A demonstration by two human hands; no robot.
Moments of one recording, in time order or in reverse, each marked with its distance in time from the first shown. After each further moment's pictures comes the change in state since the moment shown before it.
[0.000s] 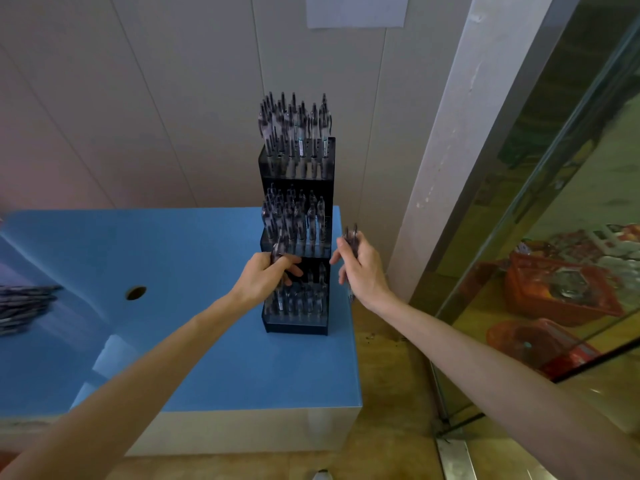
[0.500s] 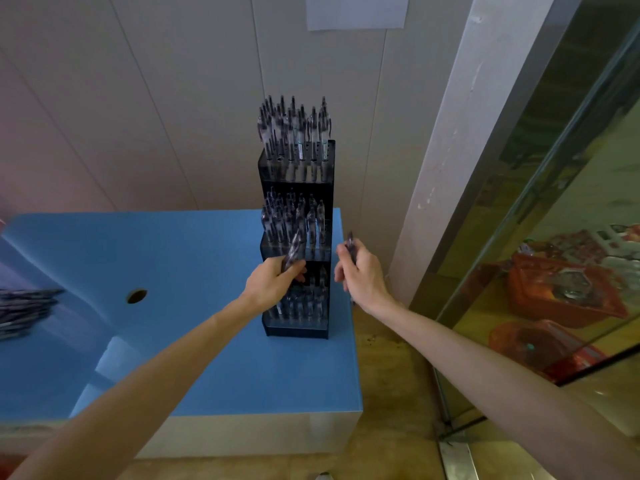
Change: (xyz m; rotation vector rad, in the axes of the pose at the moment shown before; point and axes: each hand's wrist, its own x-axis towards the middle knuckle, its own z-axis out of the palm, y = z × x) left_hand 0.018 -0.012 0.014 0.227 0.028 0.024; right_hand 0.005 0.012 0.001 -0.171 -0.001 -0.025
